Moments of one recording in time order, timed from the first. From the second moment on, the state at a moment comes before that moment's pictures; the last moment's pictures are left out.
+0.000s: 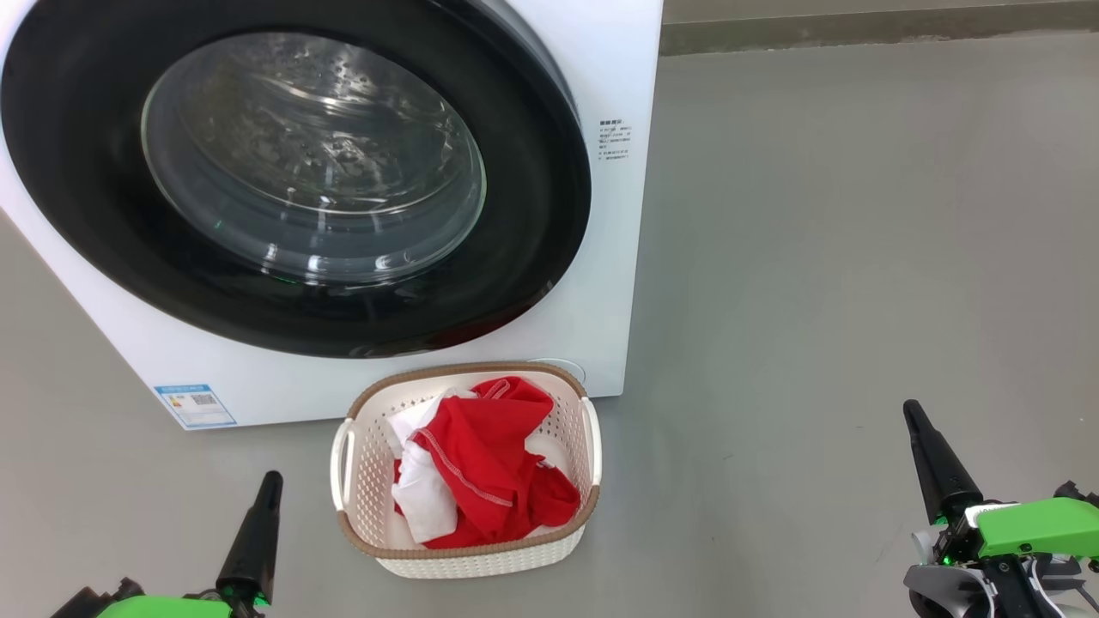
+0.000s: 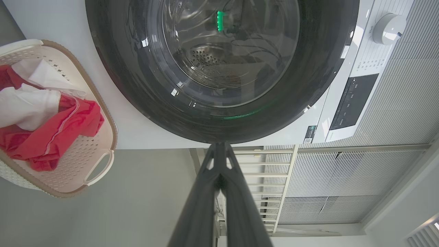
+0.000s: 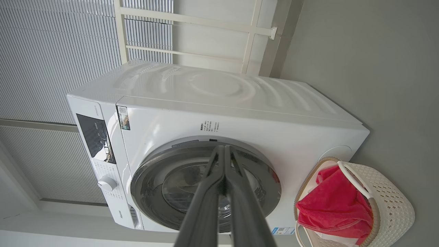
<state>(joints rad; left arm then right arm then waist) -0.07 0.03 0.09 0.27 -1.60 -0.12 0.11 -0.07 -0.04 -0.13 0.28 1.60 0.13 0.11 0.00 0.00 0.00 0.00</state>
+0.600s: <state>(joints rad) -0.07 0.03 0.09 0.27 -1.60 -0.12 0.11 -0.07 -0.04 -0.13 0.28 1.60 0.13 0.11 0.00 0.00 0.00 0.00</state>
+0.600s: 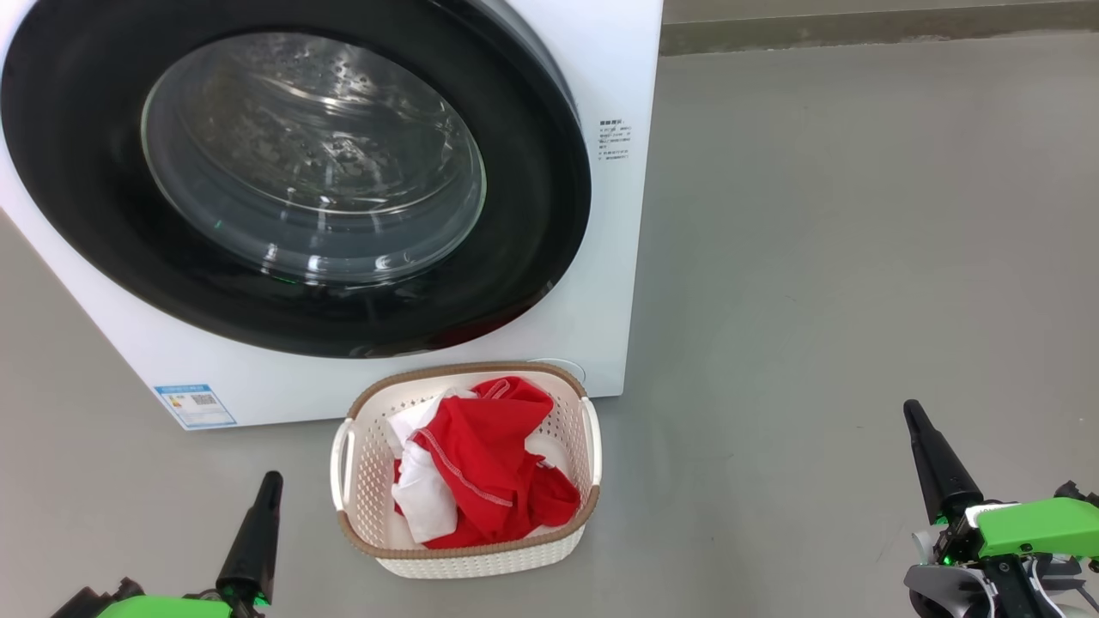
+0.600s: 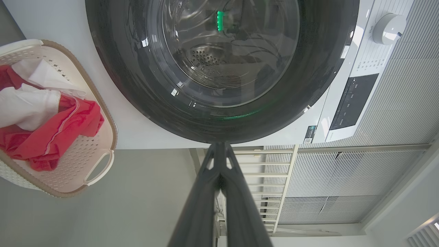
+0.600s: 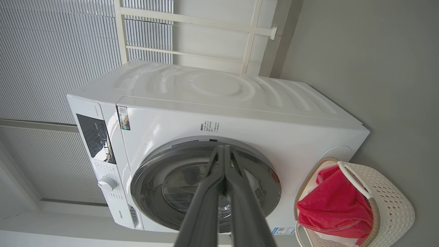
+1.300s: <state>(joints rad) -0.07 0.03 0.09 0.27 -1.60 -0.12 0.11 -0.07 -0.04 -0.13 0.28 1.60 0.13 0.11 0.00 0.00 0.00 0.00</state>
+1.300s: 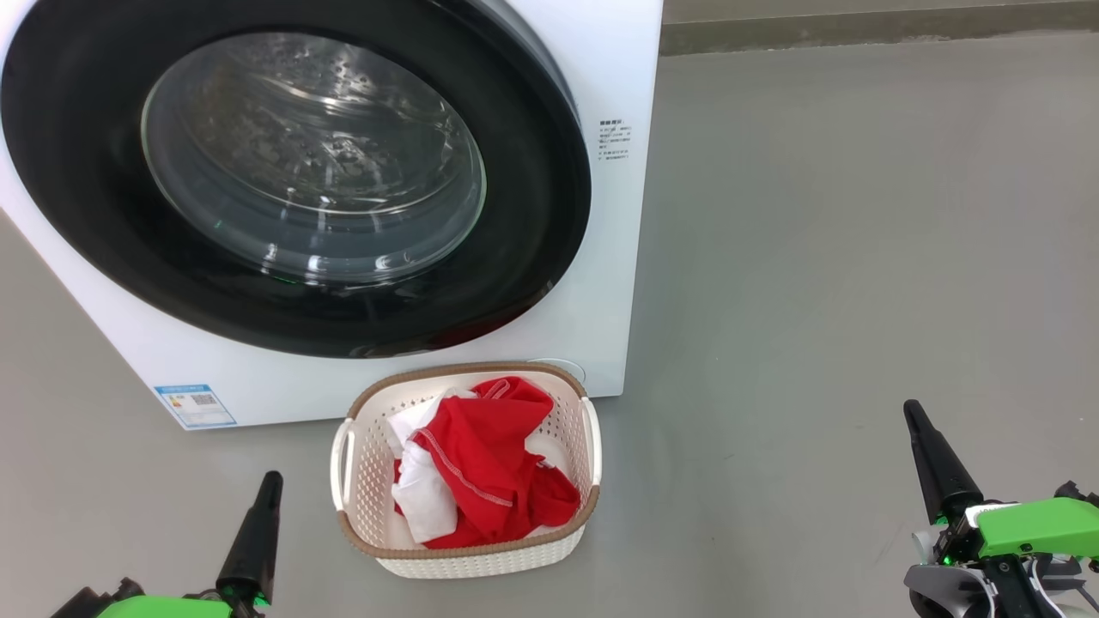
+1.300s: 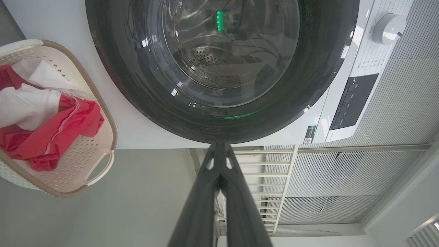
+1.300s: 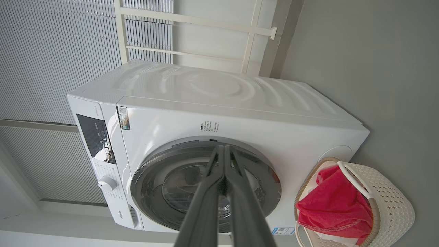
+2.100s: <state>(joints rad) -0.07 0.03 0.09 0.27 -1.60 -0.12 0.11 -0.07 -0.04 -0.13 0.28 1.60 0.13 0.11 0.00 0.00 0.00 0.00</state>
